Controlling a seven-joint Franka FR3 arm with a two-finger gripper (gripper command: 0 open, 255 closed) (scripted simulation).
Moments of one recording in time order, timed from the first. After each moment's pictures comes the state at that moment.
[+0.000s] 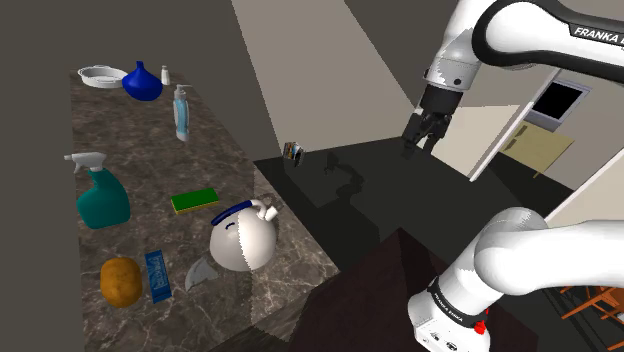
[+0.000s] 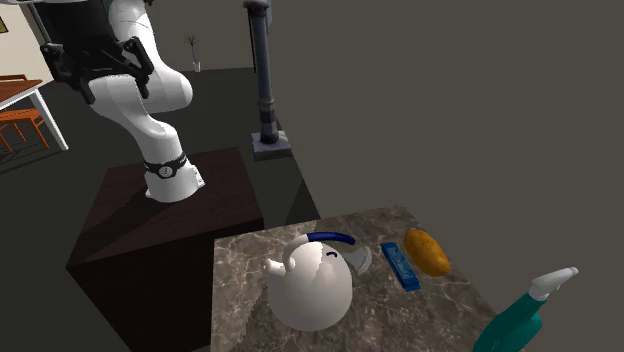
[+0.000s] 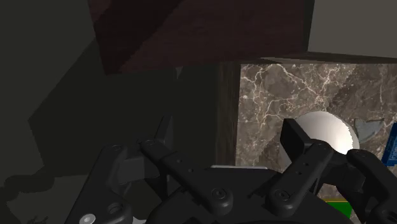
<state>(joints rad) 0.01 -0.84 -0.01 -2.45 0.03 1.50 0.12</state>
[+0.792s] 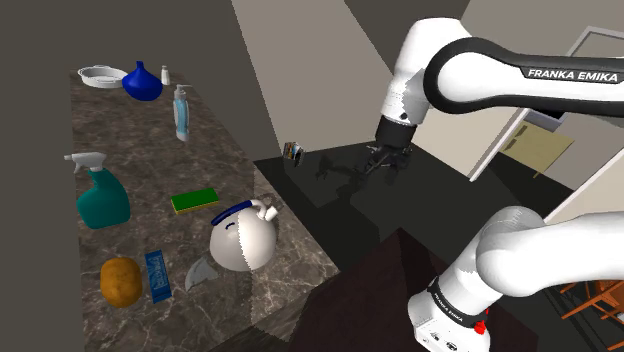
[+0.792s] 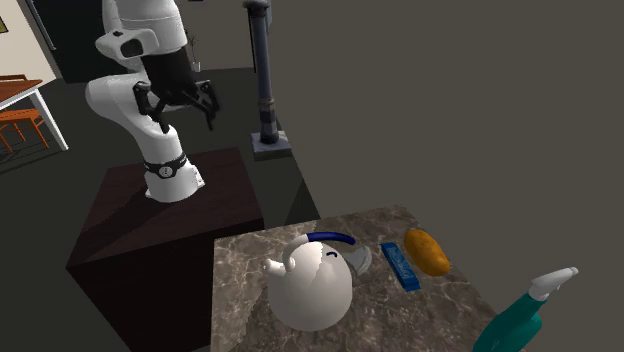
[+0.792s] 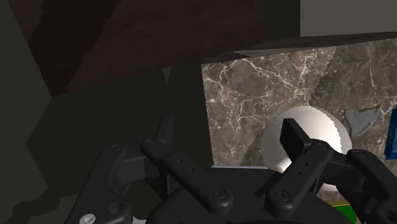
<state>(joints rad) 0.05 -0.75 0.22 -2.57 0.22 1.74 0.42</state>
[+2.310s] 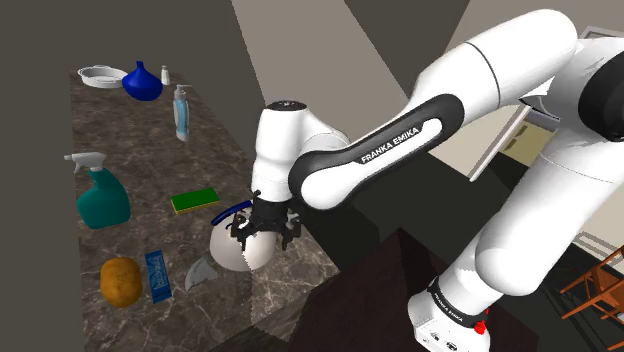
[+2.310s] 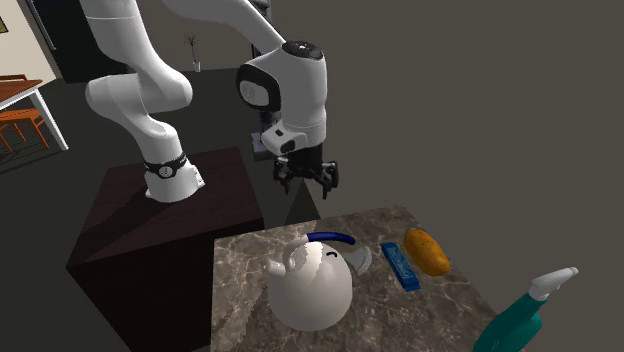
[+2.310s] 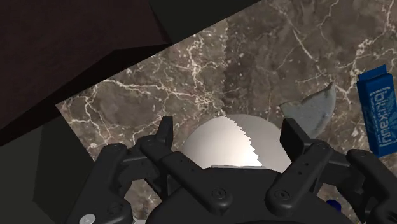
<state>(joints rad) 0.04 0.11 0.68 -2.30 0.04 2.34 1.26</state>
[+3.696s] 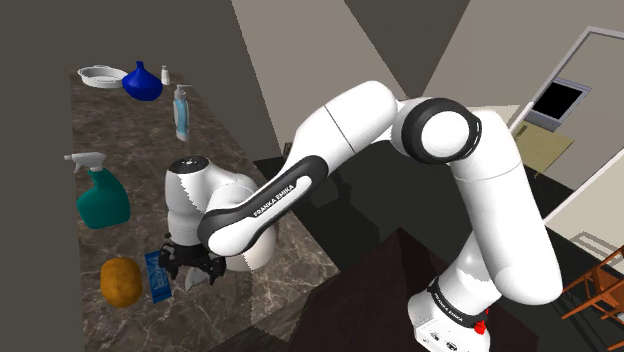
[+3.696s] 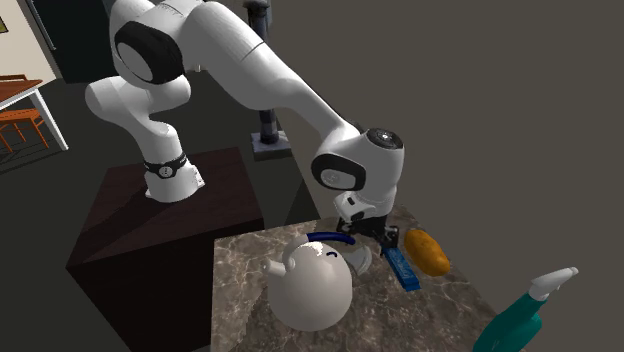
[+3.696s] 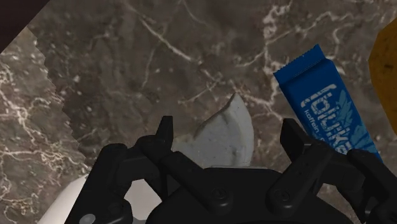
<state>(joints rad) 0.38 0.81 0.44 -1.68 -0.32 2.38 1.72</state>
